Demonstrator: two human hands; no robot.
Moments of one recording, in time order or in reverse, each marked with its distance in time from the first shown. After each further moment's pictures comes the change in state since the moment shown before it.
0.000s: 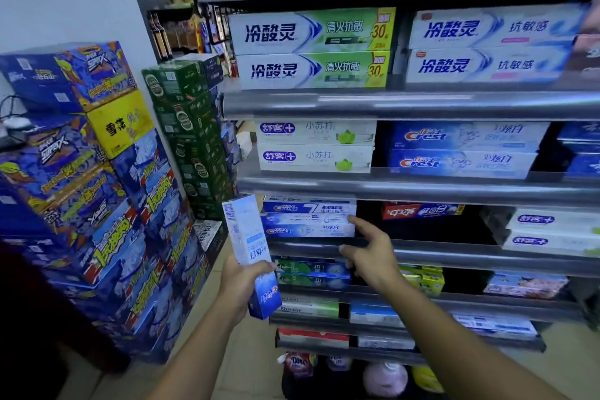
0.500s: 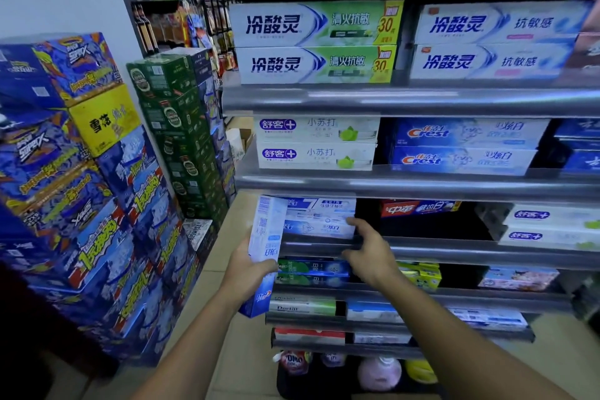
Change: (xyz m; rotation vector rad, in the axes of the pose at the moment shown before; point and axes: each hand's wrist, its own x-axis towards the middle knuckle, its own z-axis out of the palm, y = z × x) left_hand 0.022 0.006 0.000 0.319 -0.222 0.202; right_hand 0.009 0.005 0.003 -0.326 -0.002 0.039
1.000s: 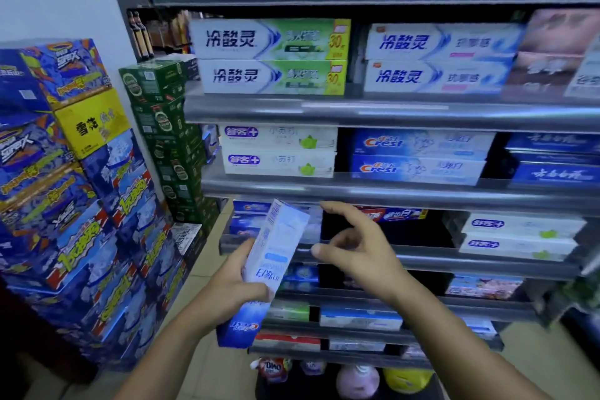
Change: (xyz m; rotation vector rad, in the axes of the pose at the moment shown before) left_hand -0.066 0.069 0.038 0.027 -0.286 0.043; right_hand -0.075 -0.057 -0.086 0.265 -0.146 -0.343
